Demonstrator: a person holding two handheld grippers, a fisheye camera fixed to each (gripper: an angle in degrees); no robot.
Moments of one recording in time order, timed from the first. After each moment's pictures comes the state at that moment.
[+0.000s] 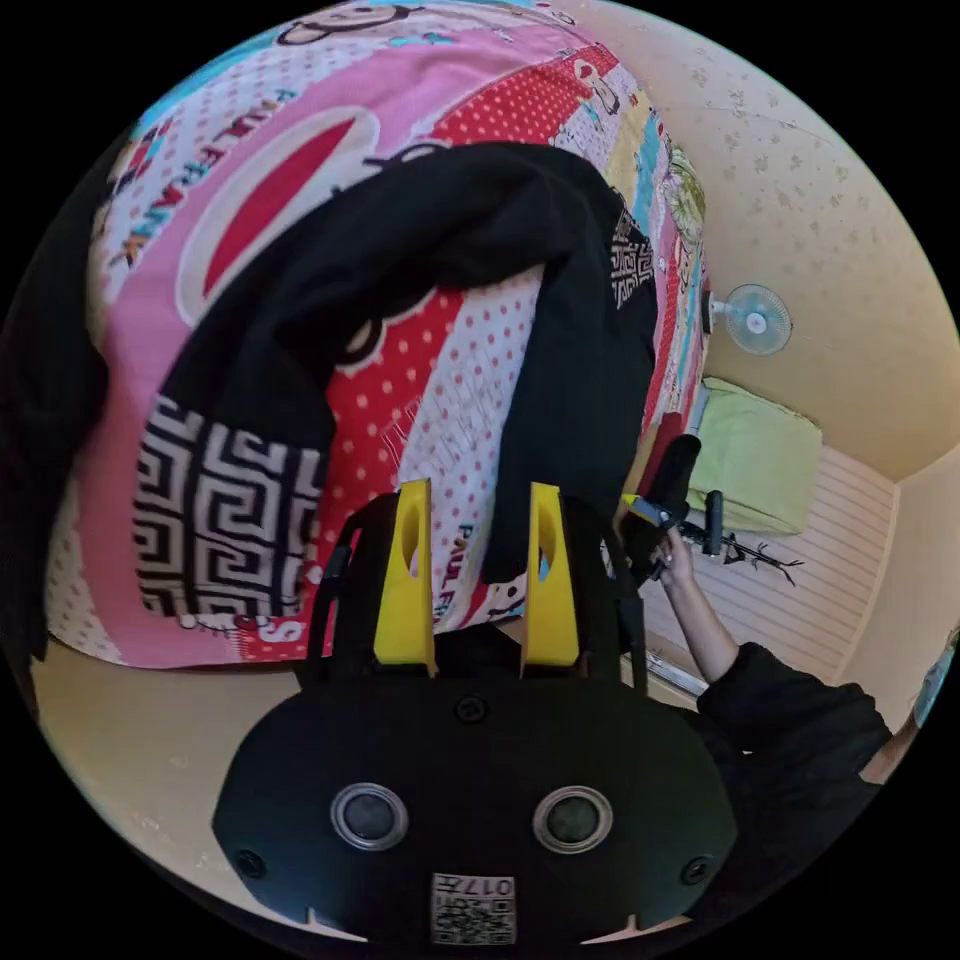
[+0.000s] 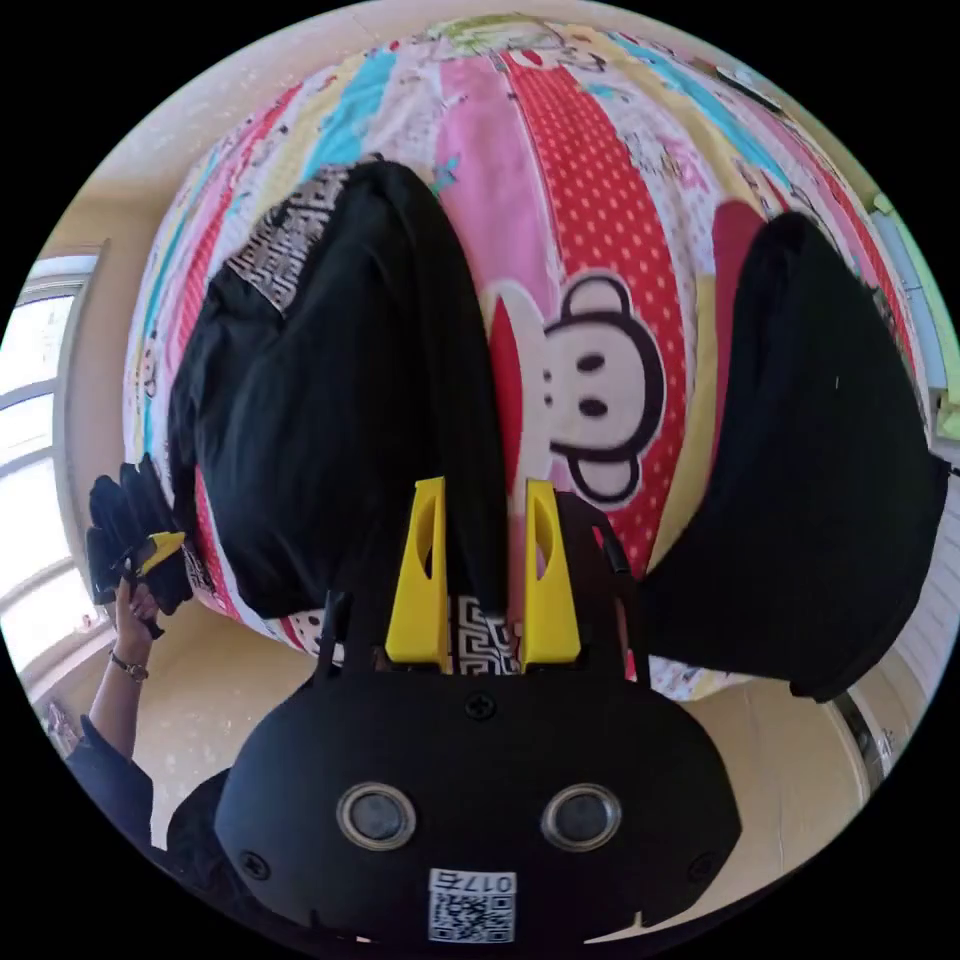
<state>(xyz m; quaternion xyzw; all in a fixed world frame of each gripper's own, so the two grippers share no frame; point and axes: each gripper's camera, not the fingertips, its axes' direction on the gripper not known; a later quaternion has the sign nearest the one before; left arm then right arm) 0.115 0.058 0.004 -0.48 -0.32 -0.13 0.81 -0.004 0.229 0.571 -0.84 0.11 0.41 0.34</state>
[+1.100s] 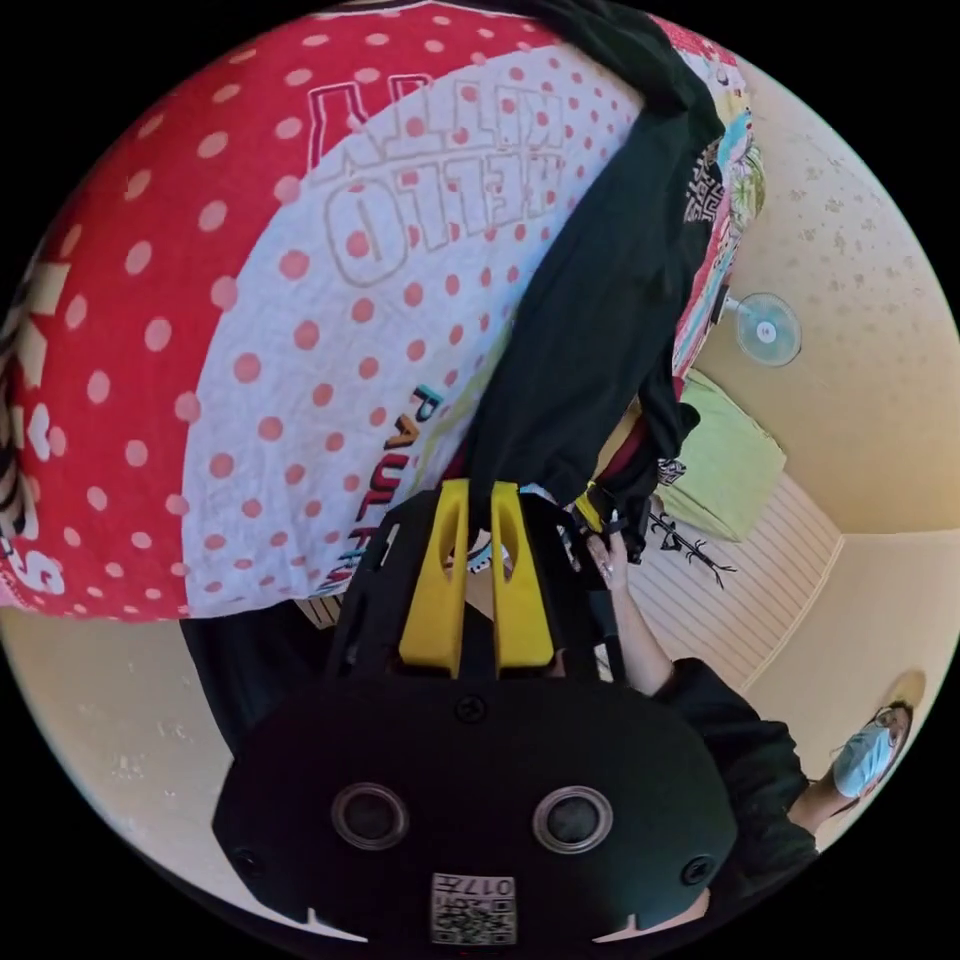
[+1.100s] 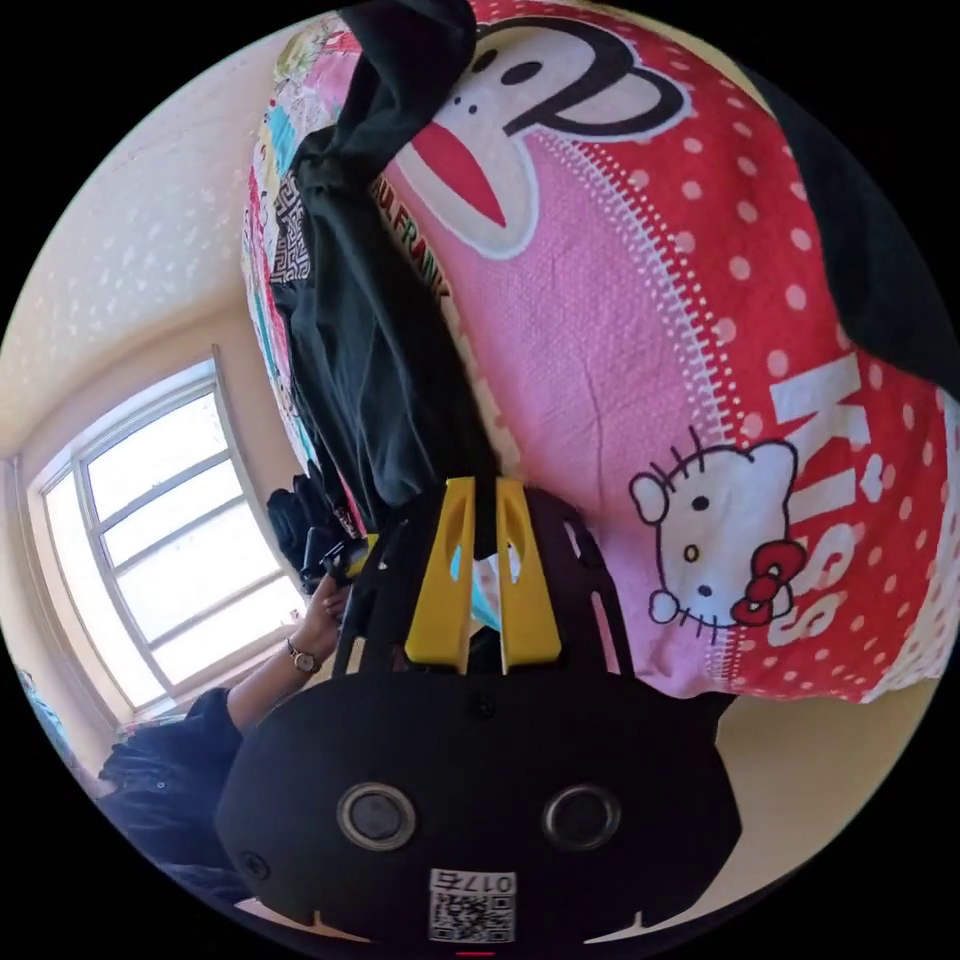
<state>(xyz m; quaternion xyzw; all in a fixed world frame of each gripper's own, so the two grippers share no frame) 0.071 -0.058 0.062 -0.51 -0.28 -0.26 0.77 0.032 0.289 0.458 -0.65 0.02 0.68 0.35</state>
